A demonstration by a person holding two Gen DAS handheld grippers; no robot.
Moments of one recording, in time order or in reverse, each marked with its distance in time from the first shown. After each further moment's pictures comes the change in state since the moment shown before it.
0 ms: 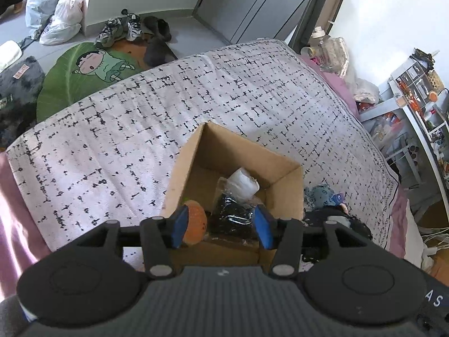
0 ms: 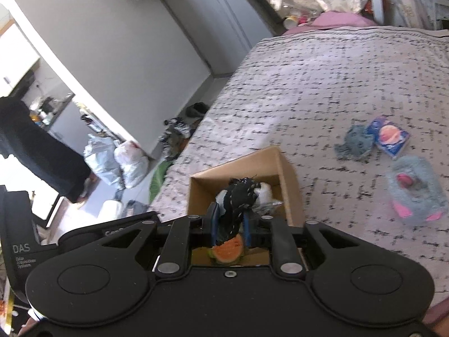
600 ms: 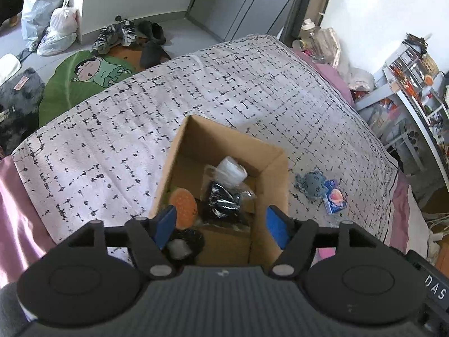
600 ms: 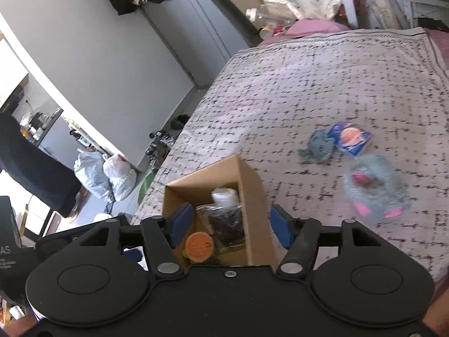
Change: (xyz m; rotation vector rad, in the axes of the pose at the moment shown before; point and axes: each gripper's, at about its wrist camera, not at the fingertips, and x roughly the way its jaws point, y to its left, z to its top) left arm -0.016 -0.031 -0.017 0.062 0.007 0.023; right arm -0.037 -0.042 -0.003 0.046 -0.056 -0.067
